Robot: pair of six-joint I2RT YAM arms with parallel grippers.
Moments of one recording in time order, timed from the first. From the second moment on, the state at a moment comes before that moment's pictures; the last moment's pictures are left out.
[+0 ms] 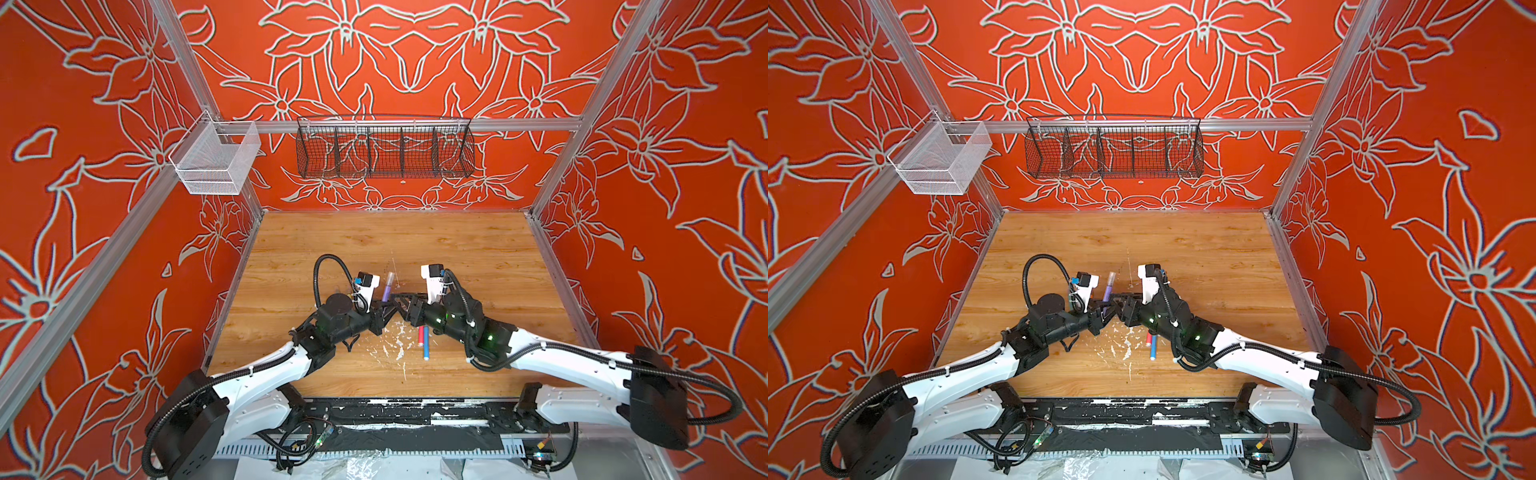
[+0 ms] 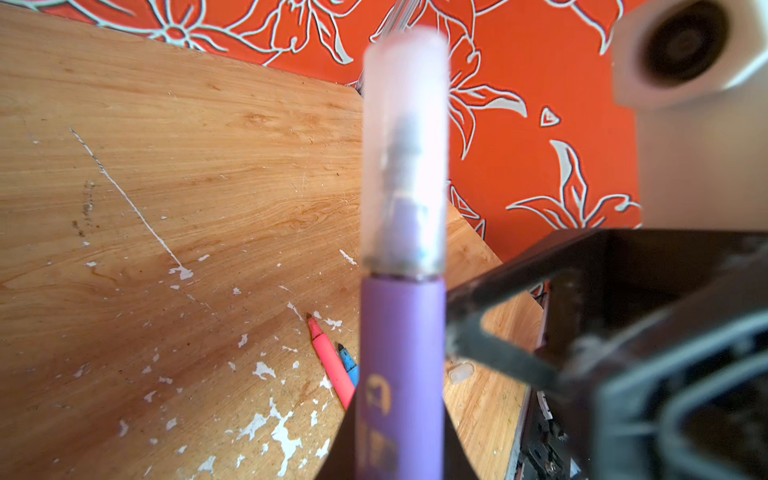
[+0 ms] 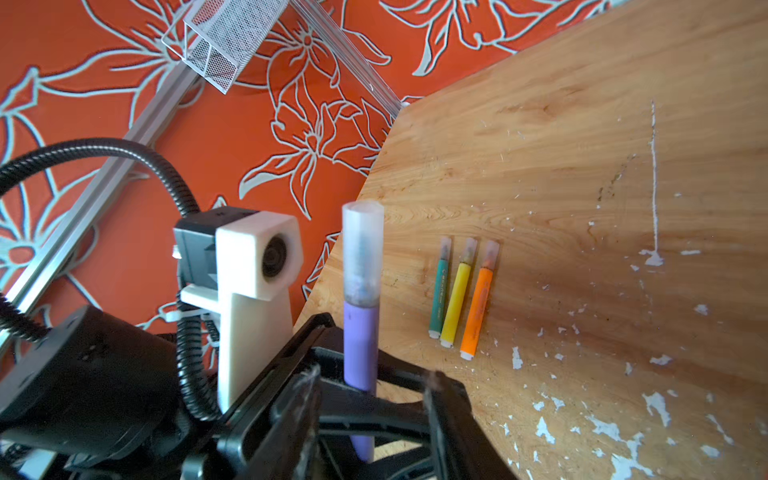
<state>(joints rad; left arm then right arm) -0.65 1.07 0.42 0.42 0.29 -0.52 0.99 1.16 0.68 0.27 0.08 0.84</state>
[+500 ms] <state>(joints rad) -0.65 1.07 0.42 0.44 0.30 -0.51 0.93 1.15 0.92 0.02 0.11 0.77</state>
